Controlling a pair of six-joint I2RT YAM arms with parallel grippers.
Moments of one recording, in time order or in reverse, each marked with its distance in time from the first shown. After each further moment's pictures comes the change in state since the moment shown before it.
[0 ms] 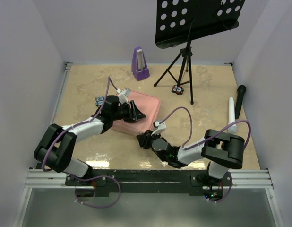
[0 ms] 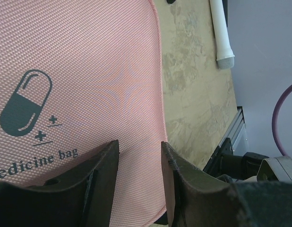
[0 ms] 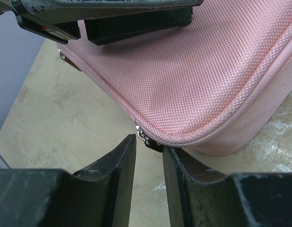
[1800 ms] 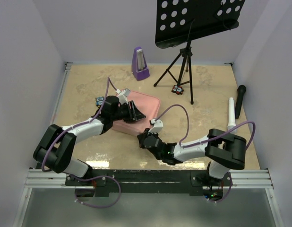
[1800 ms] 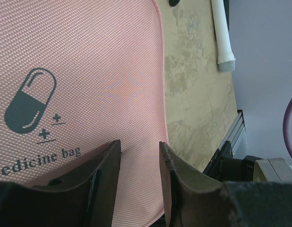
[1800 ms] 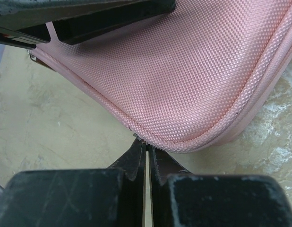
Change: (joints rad) left arm 0.000 -0.006 -0.010 0.007 -0.020 -0.014; right arm 0.008 -0.018 0.140 -0.365 0.061 0.143
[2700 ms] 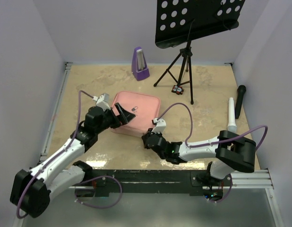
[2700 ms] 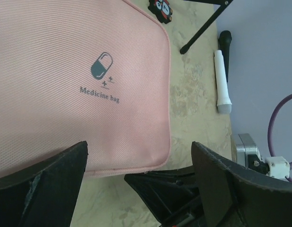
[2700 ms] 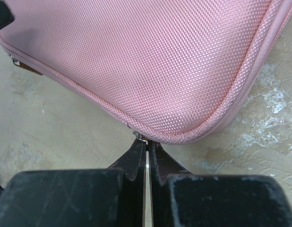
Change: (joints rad) left arm 0.003 -0.518 -0.137 -0.279 -0.275 -0.097; right arm -0.012 -0.113 -0.017 -0.168 -0.042 -0.027
